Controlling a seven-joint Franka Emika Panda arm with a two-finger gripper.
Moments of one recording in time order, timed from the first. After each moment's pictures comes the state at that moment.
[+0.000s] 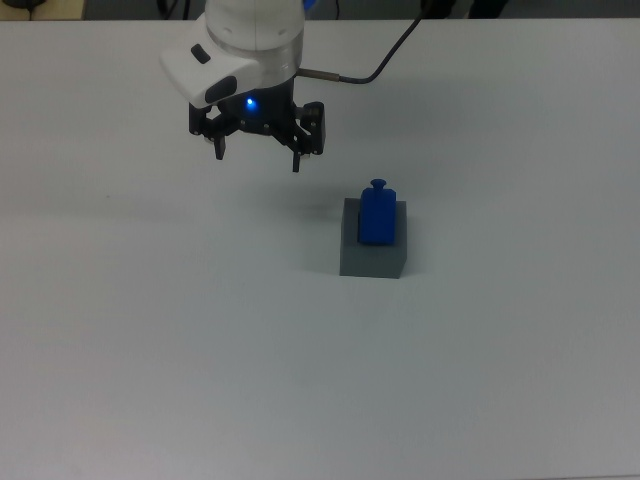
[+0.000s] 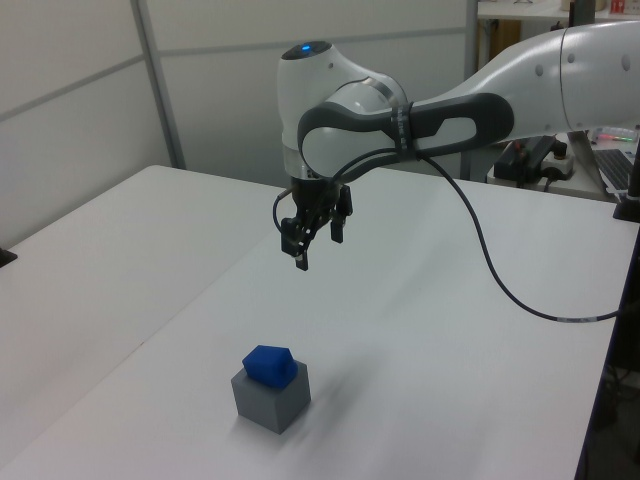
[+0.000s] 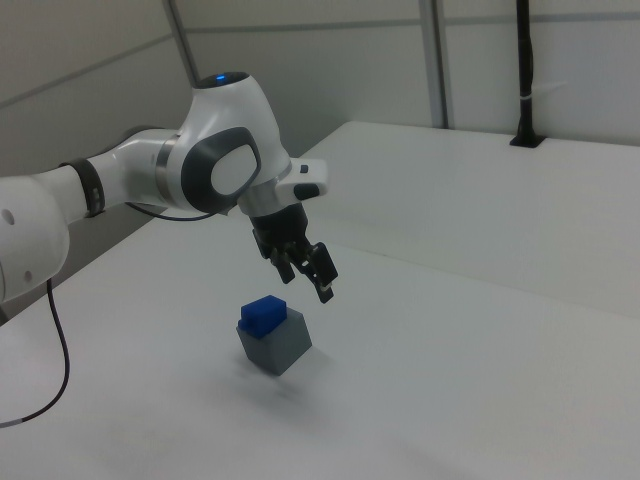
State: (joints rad) arm 0.21 0.22 -0.17 -1.58 -0.03 1.88 0.20
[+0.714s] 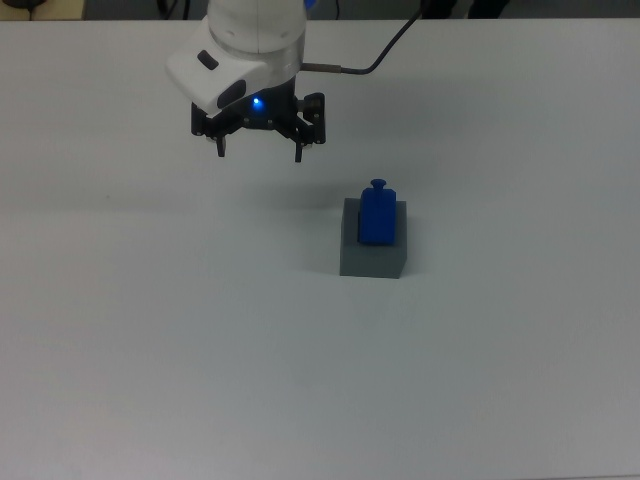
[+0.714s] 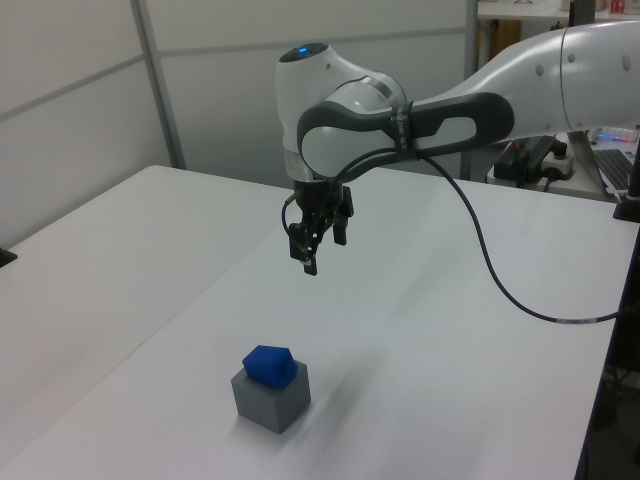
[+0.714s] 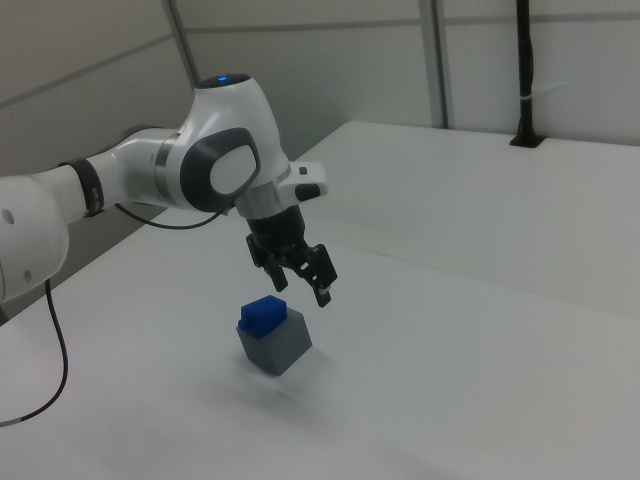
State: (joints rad) arm 0.21 0.22 -0.17 -1.58 -0.03 1.84 0.09
